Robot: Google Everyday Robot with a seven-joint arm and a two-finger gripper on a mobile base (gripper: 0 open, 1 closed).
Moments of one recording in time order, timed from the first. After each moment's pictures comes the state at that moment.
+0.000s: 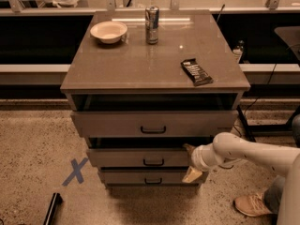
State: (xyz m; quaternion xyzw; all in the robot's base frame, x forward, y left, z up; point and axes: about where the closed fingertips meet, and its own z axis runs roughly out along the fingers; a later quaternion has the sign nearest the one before) arm 0.555 -0.162 0.420 -0.67 0.69 0.10 0.26
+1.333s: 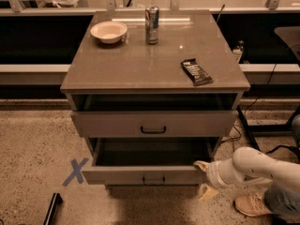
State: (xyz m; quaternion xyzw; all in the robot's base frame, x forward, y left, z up) arm 0.475 -0.199 0.433 -0.67 0.69 0.12 0.24
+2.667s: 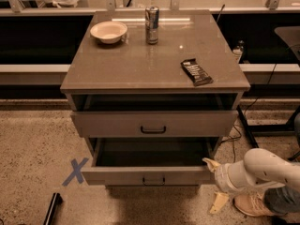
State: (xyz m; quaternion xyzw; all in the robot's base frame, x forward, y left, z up) arm 0.446 -0.223 0.457 -0.66 0.70 0.13 0.24
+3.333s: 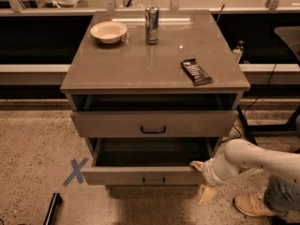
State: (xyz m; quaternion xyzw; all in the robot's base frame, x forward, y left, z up) arm 0.461 -0.189 0.440 -0.69 0.68 0.15 0.19
